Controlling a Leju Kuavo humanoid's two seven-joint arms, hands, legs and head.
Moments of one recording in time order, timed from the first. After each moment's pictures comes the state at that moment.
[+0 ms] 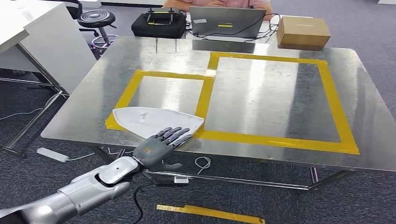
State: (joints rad) left arm -0.45 0.17 -0.94 -1.04 -0.99 0.39 -0.12; right arm -0.02 0.06 -1.27 0.00 1.35 0.04 -0.07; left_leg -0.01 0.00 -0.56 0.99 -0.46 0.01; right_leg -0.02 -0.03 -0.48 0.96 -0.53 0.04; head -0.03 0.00
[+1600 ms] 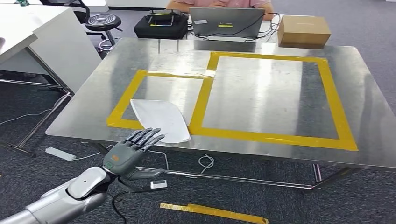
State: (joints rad) left arm -0.24 0.36 -0.79 -1.30 -0.98 0.53 -0.11; right arm -0.05 -0.02 -1.22 0.00 1.44 -0.02 -0.07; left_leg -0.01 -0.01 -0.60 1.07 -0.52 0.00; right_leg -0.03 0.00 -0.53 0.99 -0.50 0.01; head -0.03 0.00
